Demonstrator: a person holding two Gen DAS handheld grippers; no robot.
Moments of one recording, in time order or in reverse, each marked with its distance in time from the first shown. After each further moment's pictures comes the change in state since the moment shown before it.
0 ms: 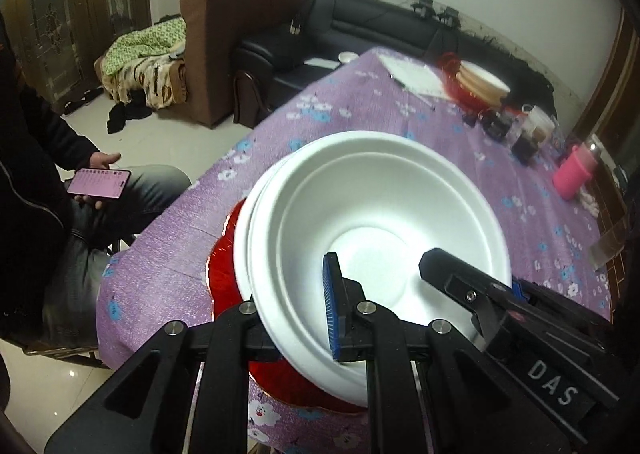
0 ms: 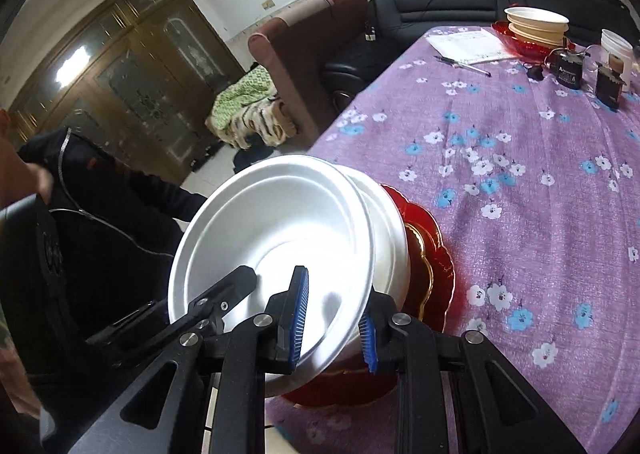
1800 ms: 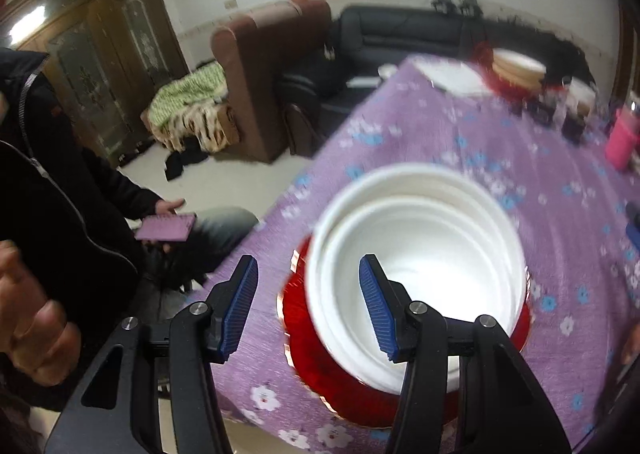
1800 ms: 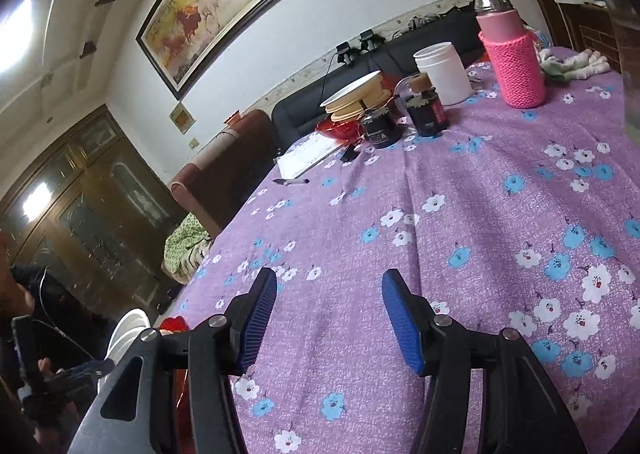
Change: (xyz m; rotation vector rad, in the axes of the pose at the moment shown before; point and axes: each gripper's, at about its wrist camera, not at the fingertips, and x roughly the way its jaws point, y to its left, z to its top) left arm -0.025 0.002 0.006 0.130 -0.133 0.266; right arm -0.093 -0.232 -0.028 0.296 -0.465 -0.105
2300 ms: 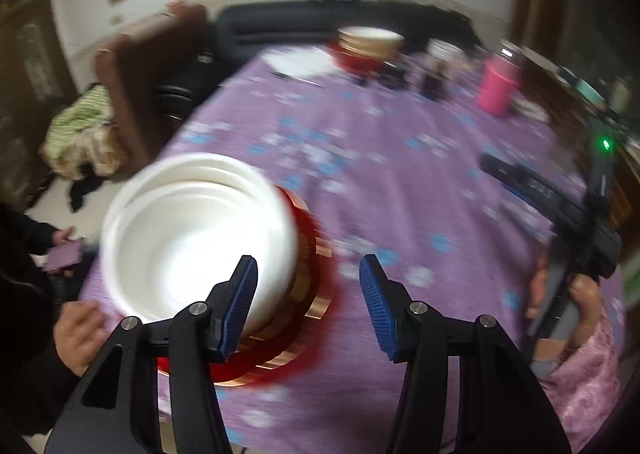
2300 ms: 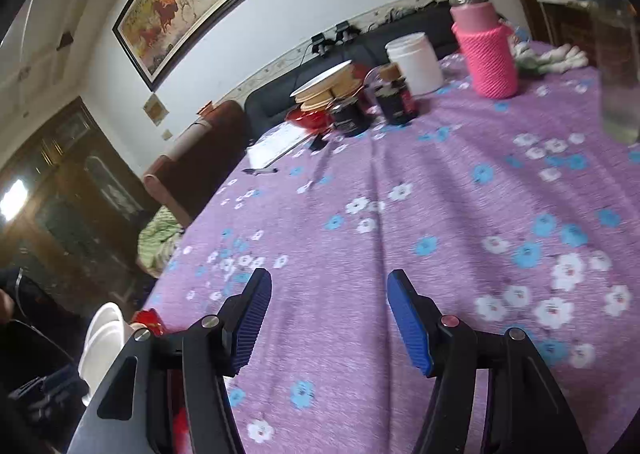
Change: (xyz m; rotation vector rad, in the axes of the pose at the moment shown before) left arm -0.041 -0.114 -0.024 0.222 0.060 -0.401; right arm -0.008 -0.005 -0.005 -0.014 0.030 -0.125
